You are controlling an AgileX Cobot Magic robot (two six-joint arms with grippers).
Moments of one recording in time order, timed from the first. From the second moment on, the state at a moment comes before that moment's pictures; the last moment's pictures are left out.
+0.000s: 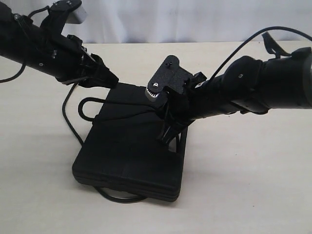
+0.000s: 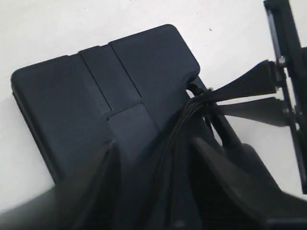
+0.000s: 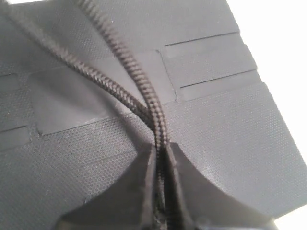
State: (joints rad) left arm -0.15 1.60 -1.06 -0.85 0.72 0.83; right arm 0.55 1.74 -0.94 0.76 0.21 -1.19
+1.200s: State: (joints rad) left arm -0.04 2.19 -1.56 -0.03 0.66 0.12; right arm 0.55 1.73 -0.94 0.77 0.21 -1.11
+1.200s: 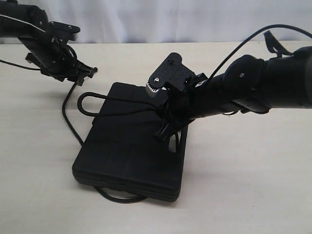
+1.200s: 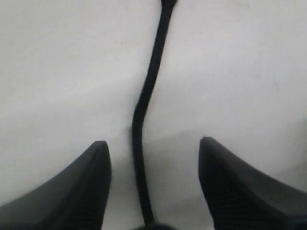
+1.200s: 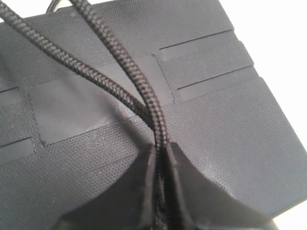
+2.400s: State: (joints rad) left arm -0.04 1.97 -1.43 -0.54 0.28 0.90; right arm 0.55 1.70 -0.94 0.84 0.18 -1.03
